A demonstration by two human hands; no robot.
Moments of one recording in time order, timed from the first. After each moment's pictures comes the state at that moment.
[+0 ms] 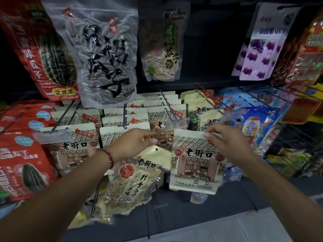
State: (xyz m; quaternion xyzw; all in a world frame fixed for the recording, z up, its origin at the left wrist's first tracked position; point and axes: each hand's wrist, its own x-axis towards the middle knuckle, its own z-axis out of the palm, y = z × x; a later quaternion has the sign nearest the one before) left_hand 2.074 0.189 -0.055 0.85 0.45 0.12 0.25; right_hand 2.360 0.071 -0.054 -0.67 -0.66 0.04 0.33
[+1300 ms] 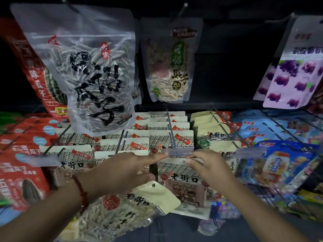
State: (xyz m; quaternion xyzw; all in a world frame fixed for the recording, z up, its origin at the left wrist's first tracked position) left_hand 2.095 0.180 0.000 0.91 0.38 0.02 0.15; right_hand 2.367 0.164 -0.068 -0.58 -0.73 0.13 0.33
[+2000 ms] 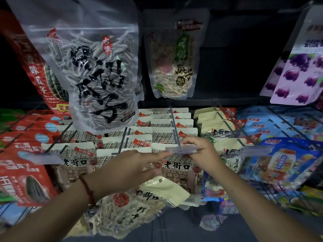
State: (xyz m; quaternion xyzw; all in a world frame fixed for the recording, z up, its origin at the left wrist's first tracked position) left_hand 2.095 0.185 -0.009 0.91 0.38 0.07 0.17; right_hand 2.345 0.212 -0.069 -0.59 -0.67 0.25 0.37
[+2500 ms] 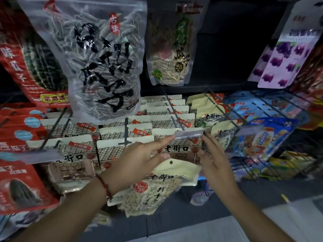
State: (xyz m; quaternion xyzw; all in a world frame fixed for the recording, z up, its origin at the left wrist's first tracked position) left_hand 2.077 0.192 -0.044 0.88 0.34 0.21 0.26; right_hand 2.308 0.119 -0.095 -0.67 -0.55 0.17 0.47
